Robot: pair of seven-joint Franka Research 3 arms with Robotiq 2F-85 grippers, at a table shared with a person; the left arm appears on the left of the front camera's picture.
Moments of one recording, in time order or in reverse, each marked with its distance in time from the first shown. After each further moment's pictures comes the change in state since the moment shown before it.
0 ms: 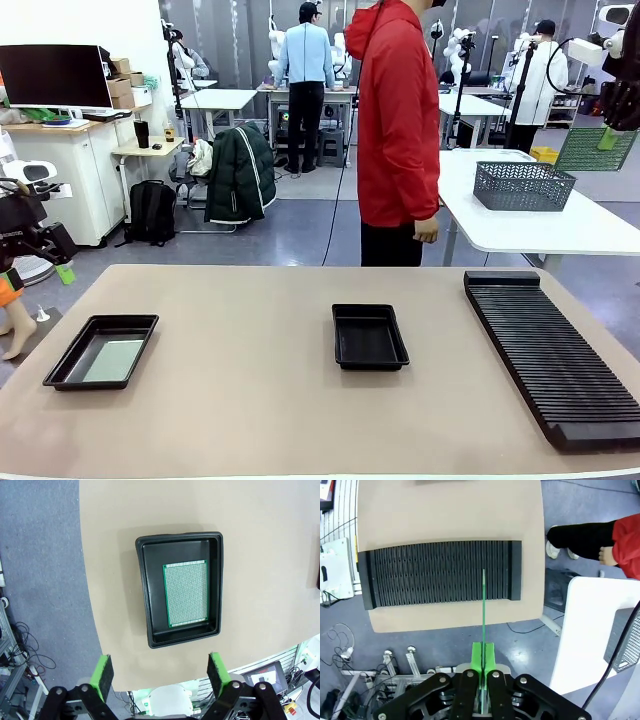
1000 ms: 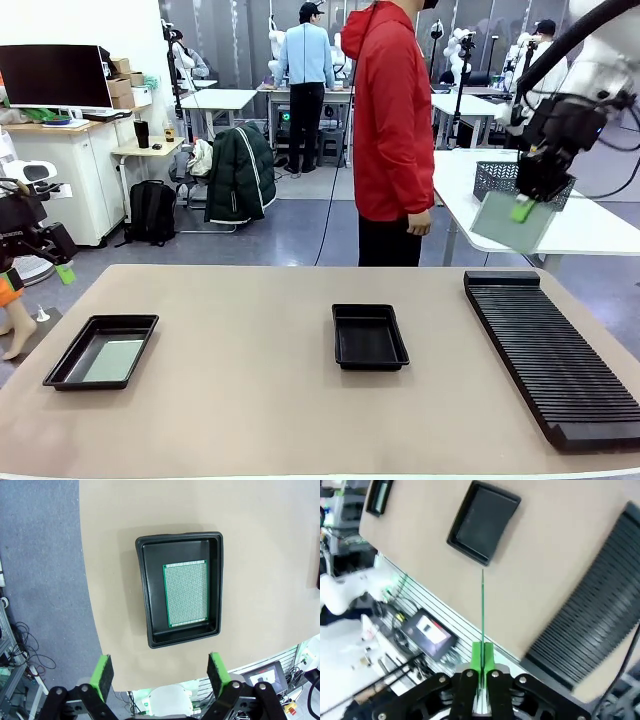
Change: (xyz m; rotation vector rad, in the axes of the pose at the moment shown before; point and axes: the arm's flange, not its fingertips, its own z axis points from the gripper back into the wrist) left arm 0.000 0.000 0.000 0.000 0.000 0.000; right arm 0.120 0.084 -0.116 0.524 -0.126 -1.096
